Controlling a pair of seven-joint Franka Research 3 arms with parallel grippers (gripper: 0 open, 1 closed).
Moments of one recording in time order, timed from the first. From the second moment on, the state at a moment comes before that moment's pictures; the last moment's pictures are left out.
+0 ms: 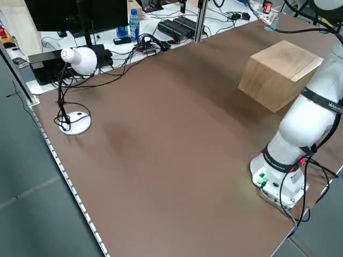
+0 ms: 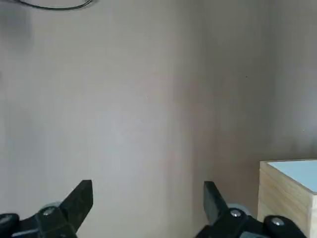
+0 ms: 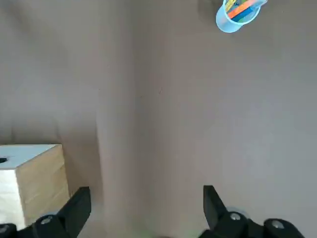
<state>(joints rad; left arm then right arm) 0.01 0.06 -0.05 -1.55 -0.03 1.64 0.00 0.03 0.10 -0.10 -1.35 0.07 1.39 -0.04</state>
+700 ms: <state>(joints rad) 0.03 0.06 -0.05 -1.55 -0.03 1.66 0.00 0.04 0.10 -0.10 -1.41 0.02 1.43 -0.04</state>
